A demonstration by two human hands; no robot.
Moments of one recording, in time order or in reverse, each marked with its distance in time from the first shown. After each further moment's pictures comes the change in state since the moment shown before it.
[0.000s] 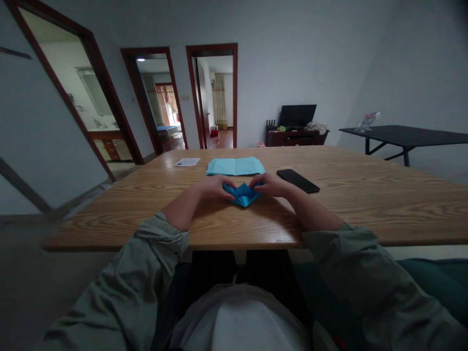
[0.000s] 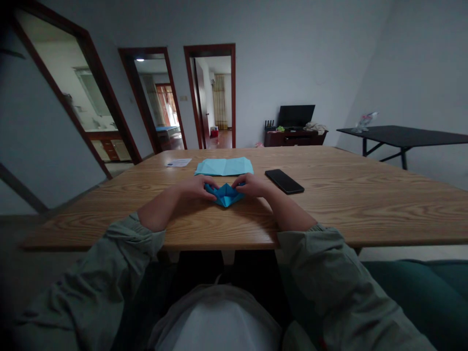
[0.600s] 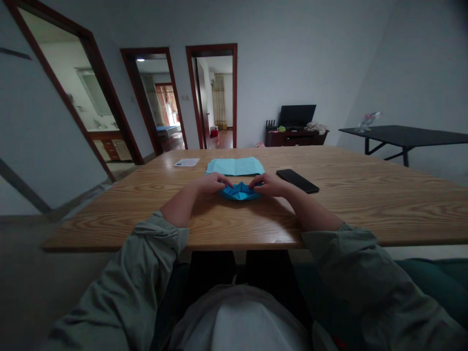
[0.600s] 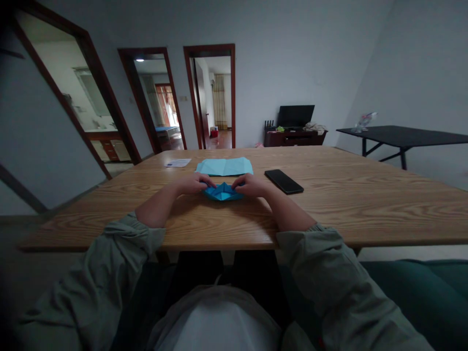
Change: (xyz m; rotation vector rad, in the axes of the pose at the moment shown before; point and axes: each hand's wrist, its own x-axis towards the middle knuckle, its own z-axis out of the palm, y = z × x) left_hand 0.004 -0.006 -0.009 -0.045 0.010 -0.080; right_hand -0.005 -0.011 -0.004 -0.066 -0.044 0.074
